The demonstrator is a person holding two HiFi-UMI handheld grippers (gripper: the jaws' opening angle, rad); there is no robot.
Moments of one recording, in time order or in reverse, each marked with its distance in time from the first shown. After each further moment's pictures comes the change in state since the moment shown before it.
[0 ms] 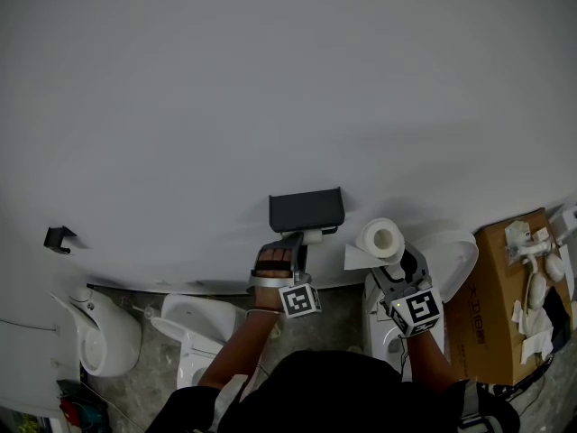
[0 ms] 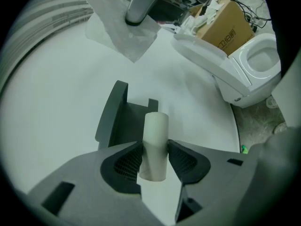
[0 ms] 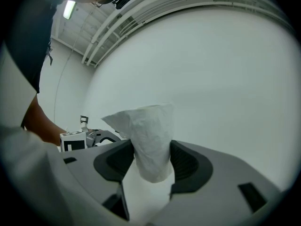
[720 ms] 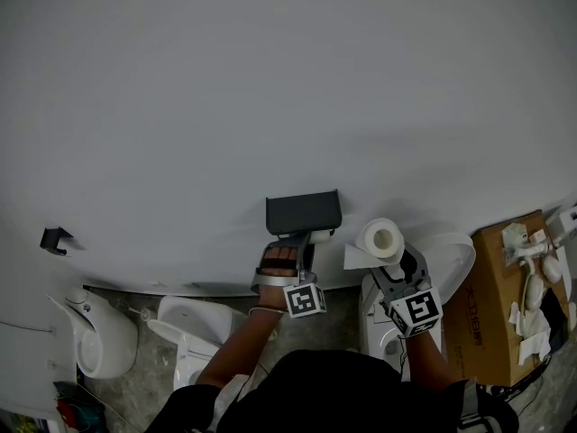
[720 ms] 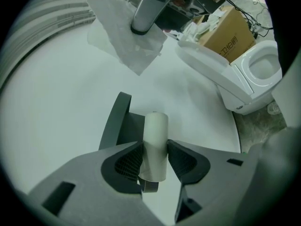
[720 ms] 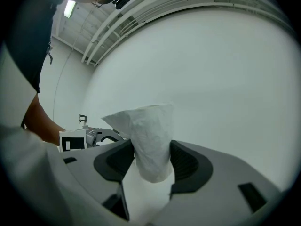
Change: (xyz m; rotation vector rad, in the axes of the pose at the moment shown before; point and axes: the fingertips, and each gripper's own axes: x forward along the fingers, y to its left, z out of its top) left arm 0.004 0.012 0.030 -0.027 -0.066 0.001; right arm 0.002 -0.009 0.007 -0.010 -0.019 -0.017
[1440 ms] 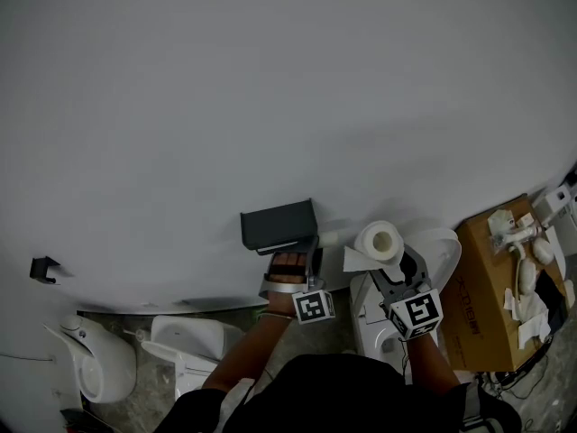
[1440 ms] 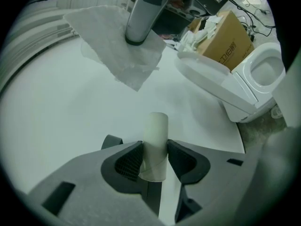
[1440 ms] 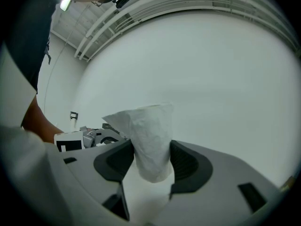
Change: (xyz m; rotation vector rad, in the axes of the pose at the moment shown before) left arm 0.019 -0.004 0.074 0.034 -0.118 0.015; right arm -0.026 -0.041 -0.005 0.001 0.030 -0.107
